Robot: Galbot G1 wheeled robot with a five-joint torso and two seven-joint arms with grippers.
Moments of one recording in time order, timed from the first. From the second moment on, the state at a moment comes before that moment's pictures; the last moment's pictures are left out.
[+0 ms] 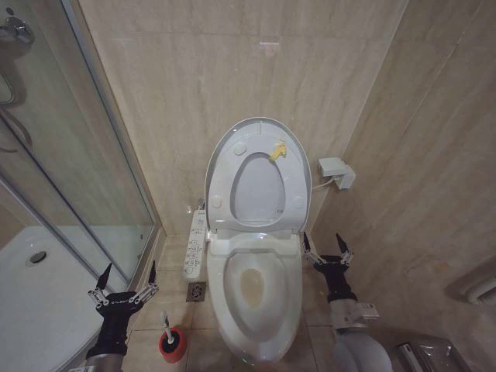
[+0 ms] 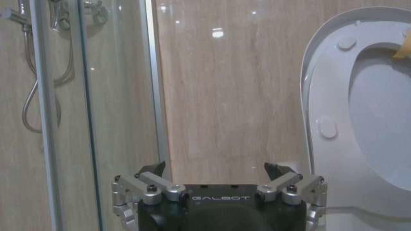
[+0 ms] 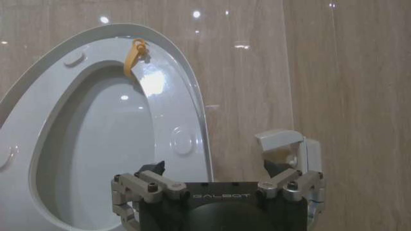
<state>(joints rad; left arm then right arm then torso) 1.79 -1.28 -0.60 -2.23 -0.13 -0.24 -0.23 -1.47 1.38 0.51 2.01 0.22 0.24 0.13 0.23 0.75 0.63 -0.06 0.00</state>
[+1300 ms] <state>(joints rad) 1.79 -1.28 -0.60 -2.23 -0.13 -0.24 -0.23 -1.47 1.38 0.51 2.01 0.22 0.24 0.13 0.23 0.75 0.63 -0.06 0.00</state>
